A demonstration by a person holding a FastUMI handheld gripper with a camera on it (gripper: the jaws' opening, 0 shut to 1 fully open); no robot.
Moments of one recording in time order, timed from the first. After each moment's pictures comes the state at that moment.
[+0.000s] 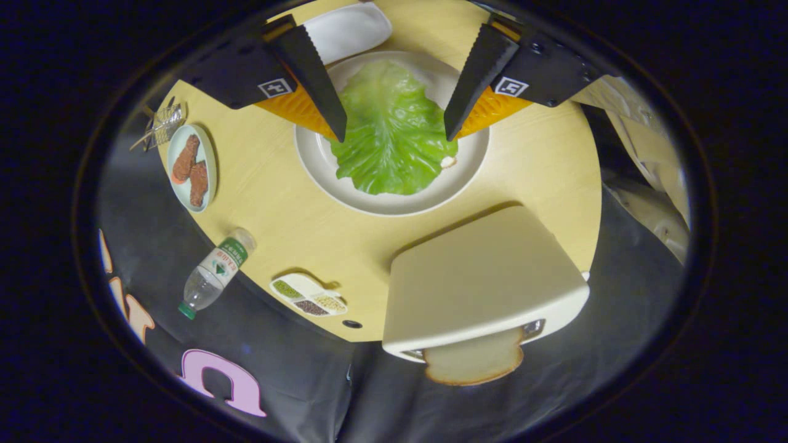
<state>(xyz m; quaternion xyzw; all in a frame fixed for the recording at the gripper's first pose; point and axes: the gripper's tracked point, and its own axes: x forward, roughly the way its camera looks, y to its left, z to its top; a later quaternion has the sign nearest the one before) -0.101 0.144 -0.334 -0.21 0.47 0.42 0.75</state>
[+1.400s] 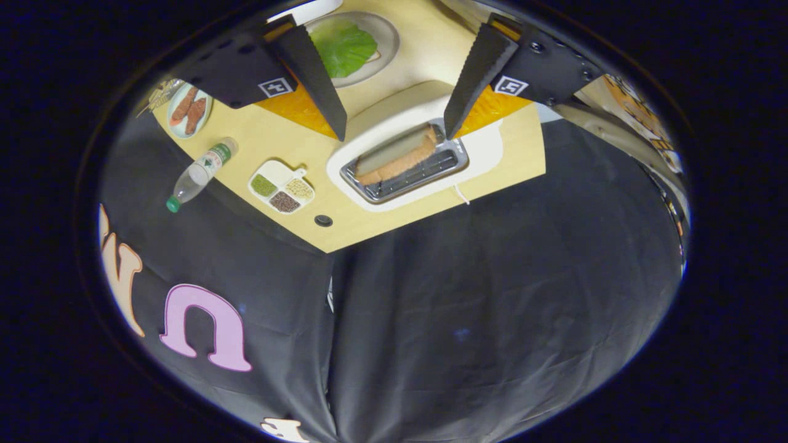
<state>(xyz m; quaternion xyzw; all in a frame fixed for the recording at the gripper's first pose) -0.070 0.295 -0.190 -0.09 0.38 0.46 0.80</state>
